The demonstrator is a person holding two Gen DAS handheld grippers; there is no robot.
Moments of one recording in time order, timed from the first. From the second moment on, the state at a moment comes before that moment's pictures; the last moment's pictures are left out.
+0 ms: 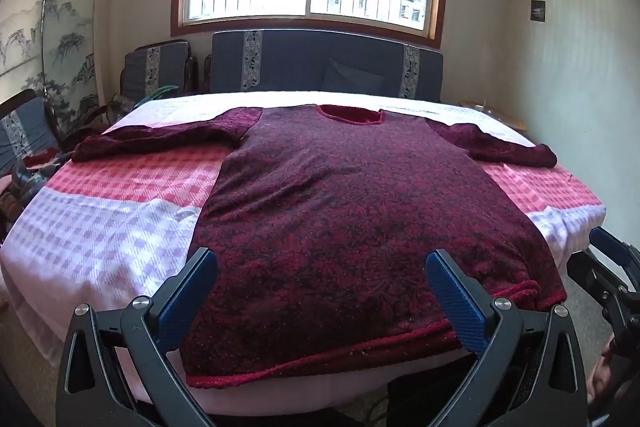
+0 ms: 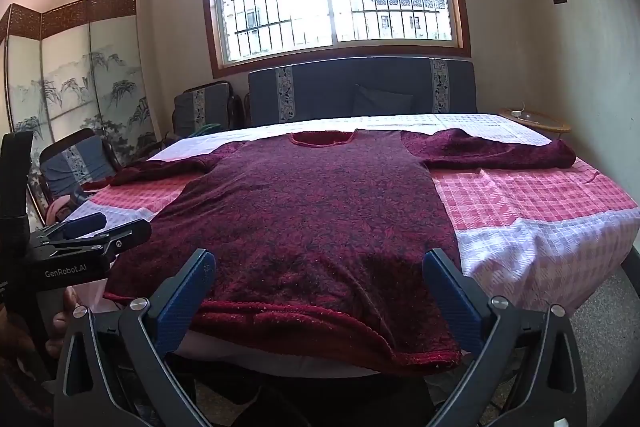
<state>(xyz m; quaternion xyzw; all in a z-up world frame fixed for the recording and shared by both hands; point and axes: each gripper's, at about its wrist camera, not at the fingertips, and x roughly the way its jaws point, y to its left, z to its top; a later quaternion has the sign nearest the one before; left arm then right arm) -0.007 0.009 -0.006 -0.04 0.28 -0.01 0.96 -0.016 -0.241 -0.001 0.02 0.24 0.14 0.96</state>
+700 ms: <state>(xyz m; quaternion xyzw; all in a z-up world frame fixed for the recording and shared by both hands) -0.005 0.004 -0.003 -0.02 0.28 -0.01 0.96 -0.020 -0.232 -0.003 0.00 0.23 0.17 0.96</state>
